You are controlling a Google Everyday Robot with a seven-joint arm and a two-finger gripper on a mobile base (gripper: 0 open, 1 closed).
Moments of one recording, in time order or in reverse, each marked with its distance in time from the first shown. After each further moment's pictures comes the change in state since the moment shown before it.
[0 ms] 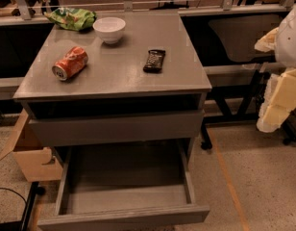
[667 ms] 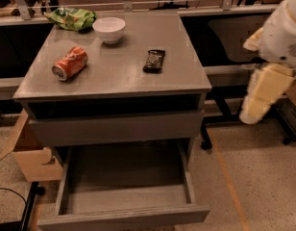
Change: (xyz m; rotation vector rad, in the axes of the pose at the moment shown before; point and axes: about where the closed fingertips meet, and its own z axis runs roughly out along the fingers) arm -0.017 -0.013 0.015 -0.013 -0.025 0.020
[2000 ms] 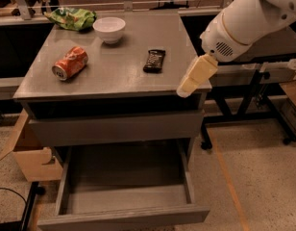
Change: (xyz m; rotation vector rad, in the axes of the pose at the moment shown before) arm -0.101 -0.068 0.073 0.081 -0.279 0.125
